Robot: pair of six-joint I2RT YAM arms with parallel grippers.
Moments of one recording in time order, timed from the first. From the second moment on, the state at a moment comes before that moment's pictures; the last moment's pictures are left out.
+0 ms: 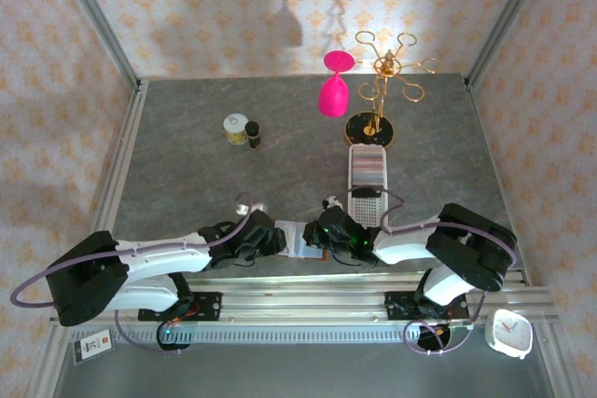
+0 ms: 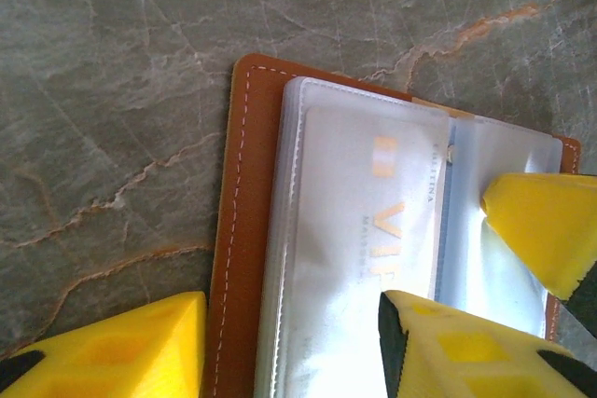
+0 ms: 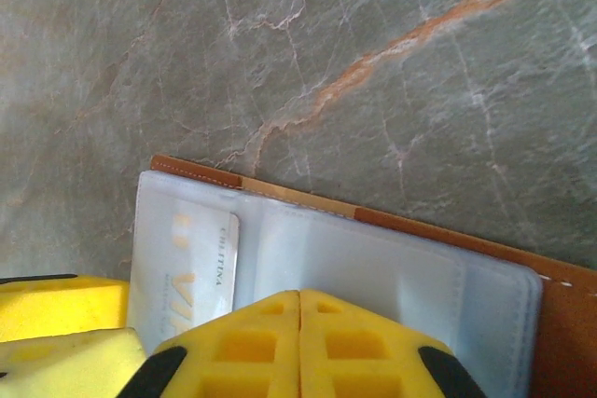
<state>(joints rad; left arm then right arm) -0.92 1.21 0.40 -0.12 -0.07 -1.10 1.00 1.52 0.42 0.38 0.03 1.09</state>
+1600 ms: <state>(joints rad) -0.92 1.02 0.28 0.00 -0.11 -1.22 1.00 1.16 0.43 -0.07 0.21 1.07</state>
